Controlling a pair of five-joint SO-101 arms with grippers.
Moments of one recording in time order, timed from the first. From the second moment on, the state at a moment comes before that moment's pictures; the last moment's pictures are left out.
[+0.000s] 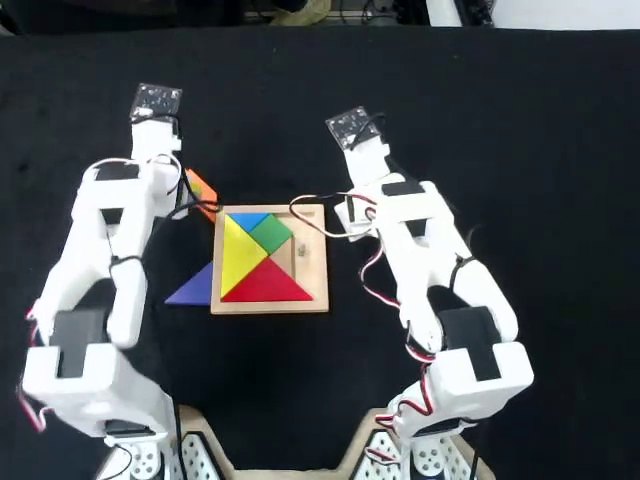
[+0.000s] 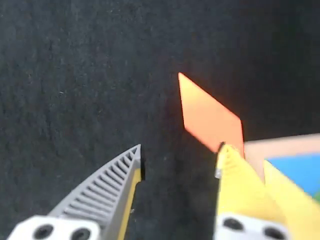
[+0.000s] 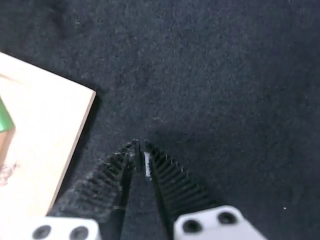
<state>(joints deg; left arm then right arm) -9.5 8.2 19.7 42.8 -12.8 -8.4 7.2 29.1 39.2 17.4</state>
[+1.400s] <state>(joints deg) -13.5 22.0 6.8 51.6 34.0 -8.1 7.2 29.1 39.2 17.4</state>
